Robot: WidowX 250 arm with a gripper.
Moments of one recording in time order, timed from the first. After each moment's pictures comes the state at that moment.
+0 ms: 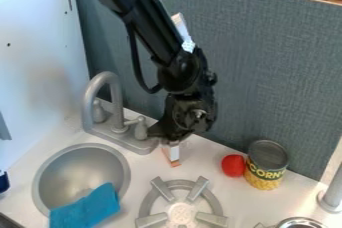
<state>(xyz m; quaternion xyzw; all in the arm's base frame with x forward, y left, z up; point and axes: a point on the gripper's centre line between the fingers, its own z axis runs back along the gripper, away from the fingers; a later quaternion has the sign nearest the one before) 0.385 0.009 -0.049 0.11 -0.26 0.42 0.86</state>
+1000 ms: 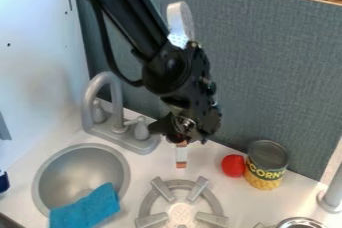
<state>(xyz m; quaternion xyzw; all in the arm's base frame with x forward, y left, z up) 0.363 -0.024 -0.012 0.07 -0.31 0.28 0.91</state>
